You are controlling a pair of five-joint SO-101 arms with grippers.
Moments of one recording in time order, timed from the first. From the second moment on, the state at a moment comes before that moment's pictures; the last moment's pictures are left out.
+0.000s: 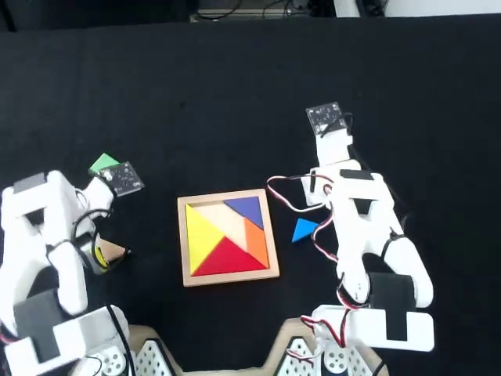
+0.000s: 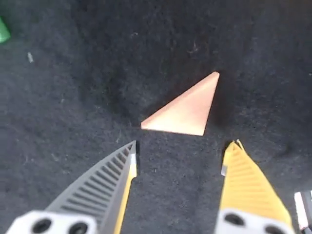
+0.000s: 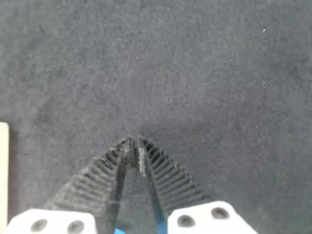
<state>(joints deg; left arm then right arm) -28.5 -8.8 41.3 66.9 -82.7 3.5 -5.3 46.5 32.9 17.0</state>
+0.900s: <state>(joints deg) -23.9 -7.5 49.0 50.1 -80.5 3.5 -5.1 46.5 32.9 17.0</state>
